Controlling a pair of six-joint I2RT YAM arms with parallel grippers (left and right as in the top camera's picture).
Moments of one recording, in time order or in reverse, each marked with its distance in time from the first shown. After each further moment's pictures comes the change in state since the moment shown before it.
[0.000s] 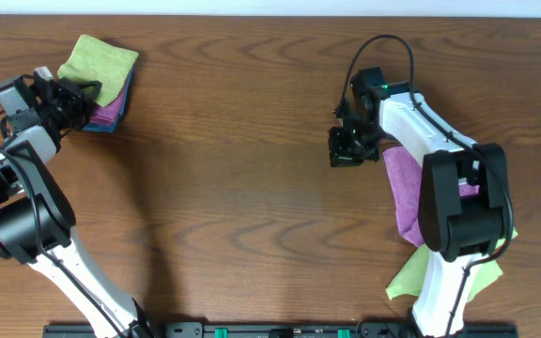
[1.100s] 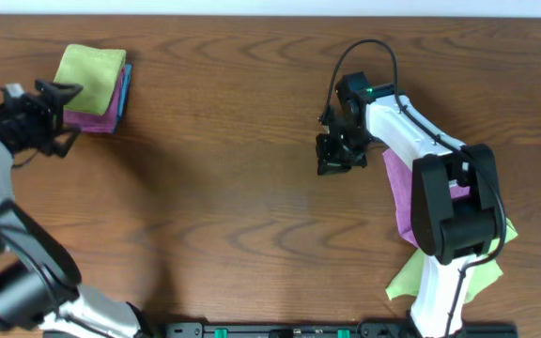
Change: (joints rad) left arm 0.107 -0.403 0.012 -0.837 -0.027 0.235; right arm 0.062 -0.009 0.000 -0.060 -0.067 -0.001
